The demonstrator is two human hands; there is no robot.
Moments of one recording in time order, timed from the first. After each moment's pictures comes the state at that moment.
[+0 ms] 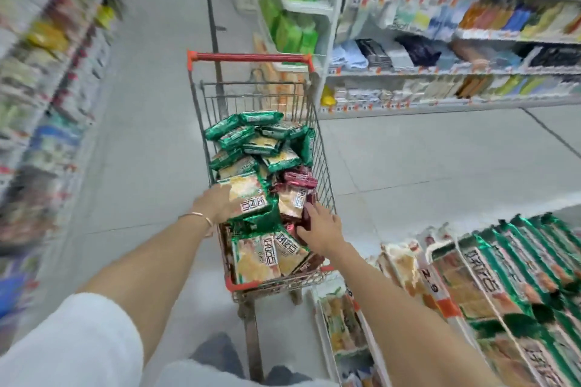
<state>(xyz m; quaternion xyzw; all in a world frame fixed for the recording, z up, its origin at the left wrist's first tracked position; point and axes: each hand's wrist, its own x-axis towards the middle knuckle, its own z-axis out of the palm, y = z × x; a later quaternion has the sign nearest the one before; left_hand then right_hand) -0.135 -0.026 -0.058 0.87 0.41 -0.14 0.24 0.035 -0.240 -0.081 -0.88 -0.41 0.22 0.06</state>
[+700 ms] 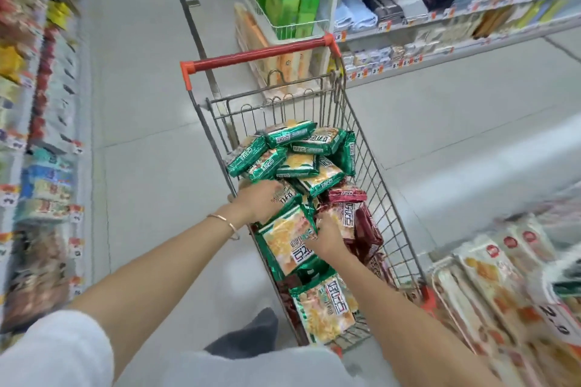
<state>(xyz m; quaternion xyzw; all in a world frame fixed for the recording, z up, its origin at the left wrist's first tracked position) -0.053 0.132 -0.067 0.91 0.23 -0.18 0.30 0.027 -0.049 -0.167 -0.89 -0.16 0.37 0.22</state>
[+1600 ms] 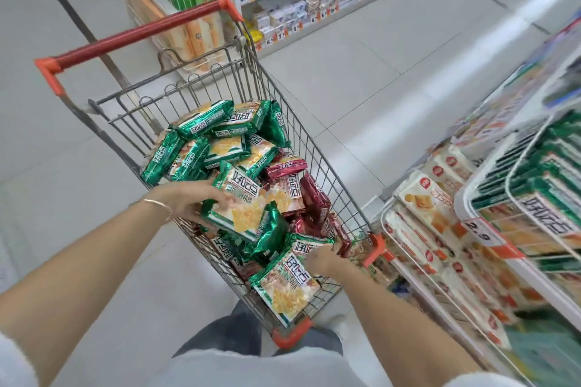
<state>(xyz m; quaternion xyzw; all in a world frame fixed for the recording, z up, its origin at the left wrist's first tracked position) -0.003 0.140 -0.083 0.62 0.33 -0.40 0.59 0.014 -0.180 -0.203 -0.84 -0.05 0.53 0.13</state>
